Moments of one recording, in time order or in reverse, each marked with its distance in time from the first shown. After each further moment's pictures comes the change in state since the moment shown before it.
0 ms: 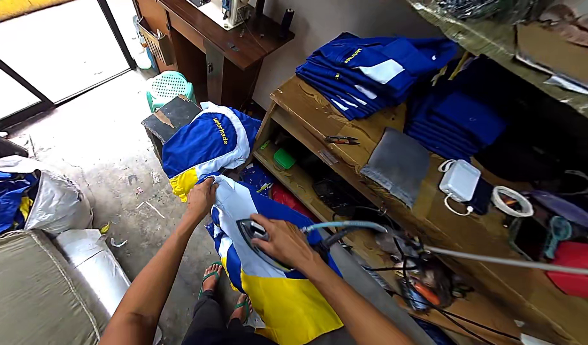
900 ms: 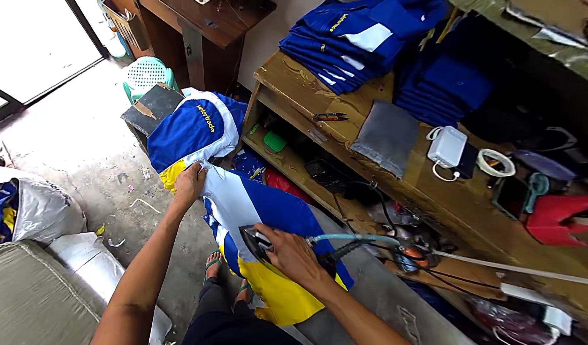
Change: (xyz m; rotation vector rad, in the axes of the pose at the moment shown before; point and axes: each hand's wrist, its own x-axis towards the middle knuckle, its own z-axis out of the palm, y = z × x) left_hand 0.021 -0.005 -0.004 0.008 0.068 0.047; right_hand -0.062 -0.010 0.026 -0.024 0.060 0.108
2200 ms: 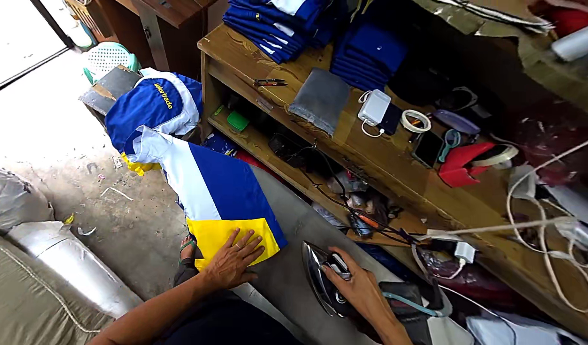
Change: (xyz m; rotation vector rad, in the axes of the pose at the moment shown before) left_hand -0.304 0.119 0.238 0.190 -0.280 1.002; right_hand -0.300 0.226 0.071 0.222 0.325 0.453
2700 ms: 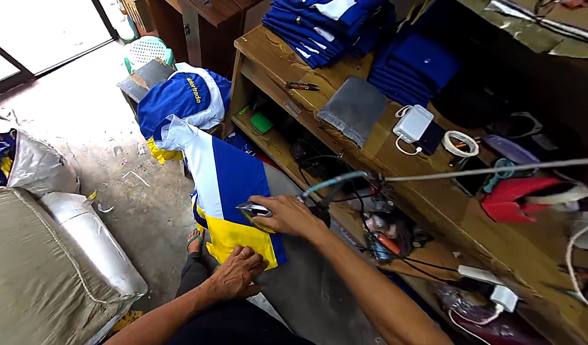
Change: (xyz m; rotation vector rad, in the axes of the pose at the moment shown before) left_hand -0.018 0.031 -0.006 -0.097 0.076 -0.110; right_hand 0.167 -0.200 0.029 -0.221 -0.488 -0.811
